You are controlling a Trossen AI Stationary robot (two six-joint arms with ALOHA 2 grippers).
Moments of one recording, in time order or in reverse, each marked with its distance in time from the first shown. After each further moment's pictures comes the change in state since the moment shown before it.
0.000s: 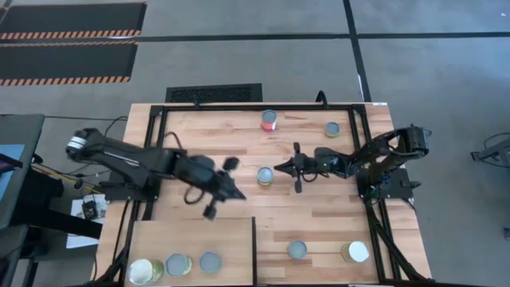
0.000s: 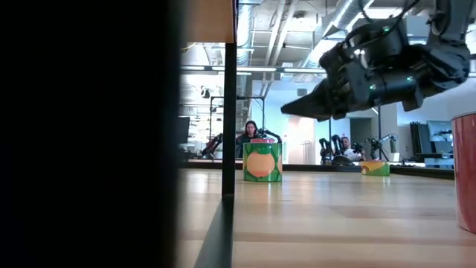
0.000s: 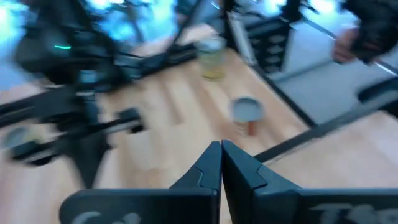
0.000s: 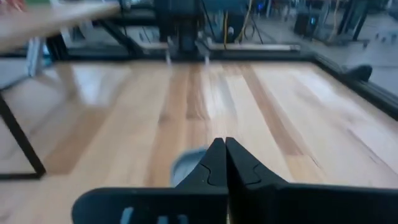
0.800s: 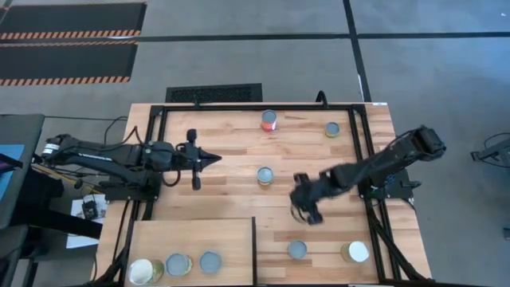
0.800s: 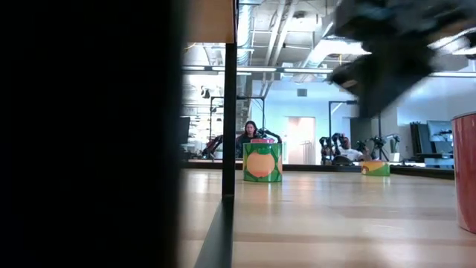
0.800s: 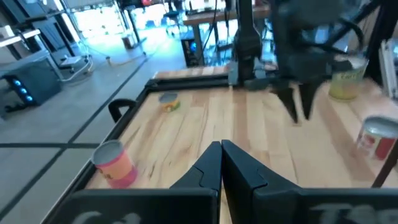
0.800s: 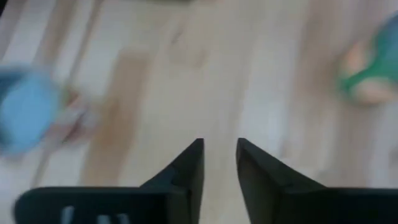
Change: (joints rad) left arm 0.122 -0.473 -0.486 0.241 -0.360 -0.101; right arm 0.438 -0.161 0.531 -1.552 0.074 0.137
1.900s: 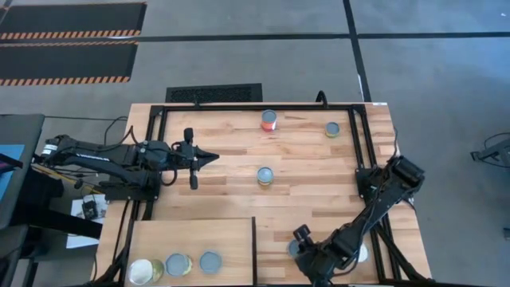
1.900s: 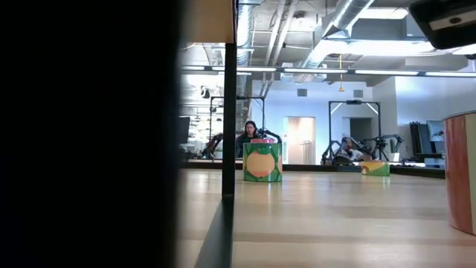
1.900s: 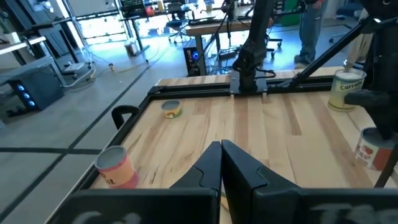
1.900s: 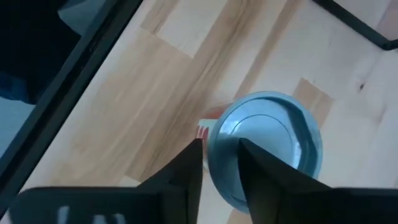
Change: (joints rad) left arm -0.001 -0.039 -0.013 0.012 -0.007 -0.001; right arm 0.486 0.425 0.381 -0.107 0.260 0.136
